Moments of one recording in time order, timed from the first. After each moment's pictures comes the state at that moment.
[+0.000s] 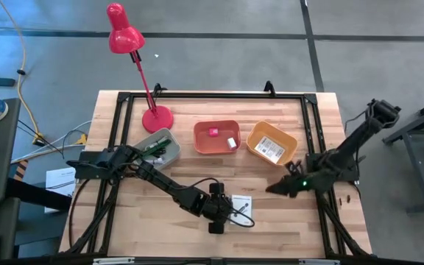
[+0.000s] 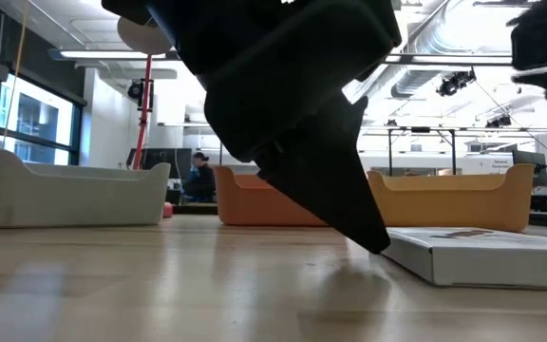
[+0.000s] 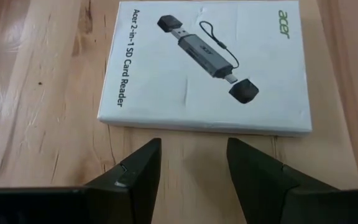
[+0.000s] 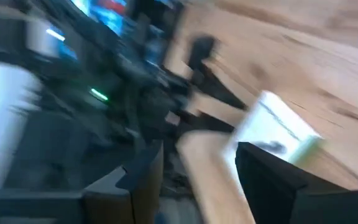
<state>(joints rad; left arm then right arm) -0.33 2.20 1.48 -0.25 -0.33 -0.30 0.77 0.86 0.22 0.37 0.60 1.49</state>
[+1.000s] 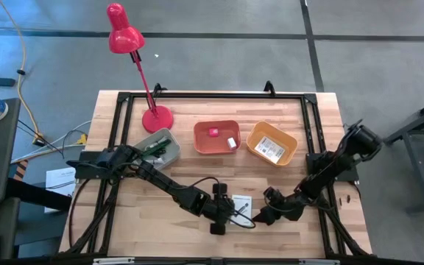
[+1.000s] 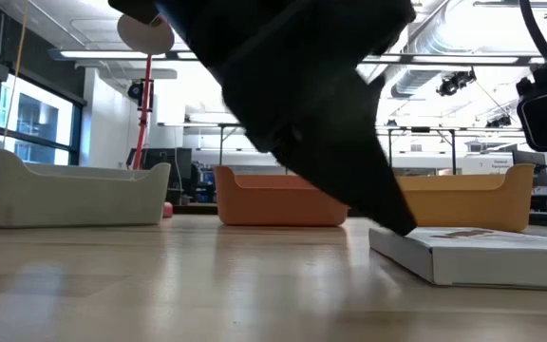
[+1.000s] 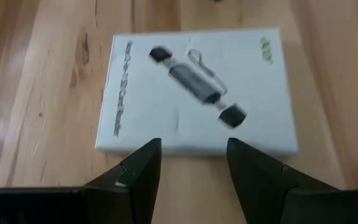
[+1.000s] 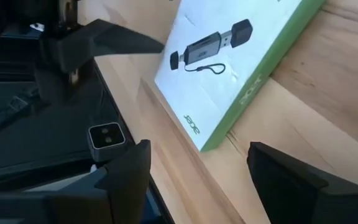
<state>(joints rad) -0.33 2.20 1.48 -0.19 -0.33 -0.23 0.78 1.62 0.43 0.59 0.33 1.71</state>
